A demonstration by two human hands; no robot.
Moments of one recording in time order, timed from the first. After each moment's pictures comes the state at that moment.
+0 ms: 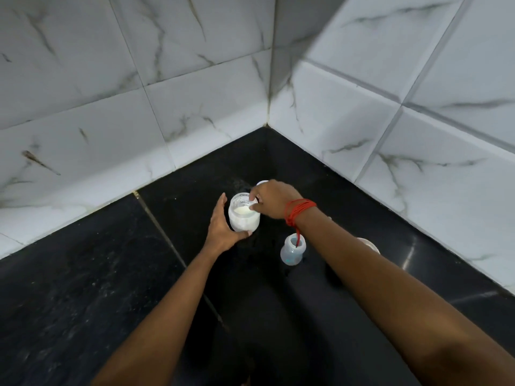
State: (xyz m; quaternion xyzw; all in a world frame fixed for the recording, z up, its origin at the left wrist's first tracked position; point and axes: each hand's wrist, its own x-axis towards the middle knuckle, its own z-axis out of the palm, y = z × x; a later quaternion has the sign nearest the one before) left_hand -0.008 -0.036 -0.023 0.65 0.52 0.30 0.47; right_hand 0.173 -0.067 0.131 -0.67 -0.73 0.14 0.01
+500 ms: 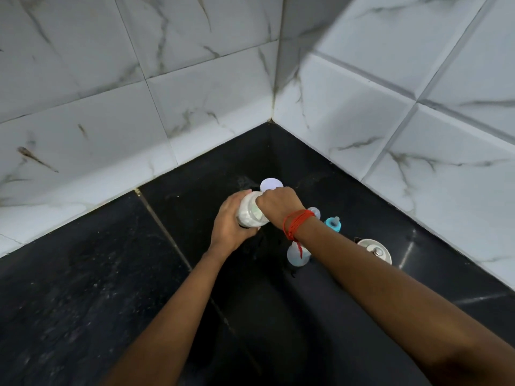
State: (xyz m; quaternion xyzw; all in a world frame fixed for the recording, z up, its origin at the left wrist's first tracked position) left_hand -0.001 -0.040 0.004 0.73 0.42 0.37 0.38; right_hand 0.147 -0.069 0.114 -0.62 -0.76 -0.09 -0.18
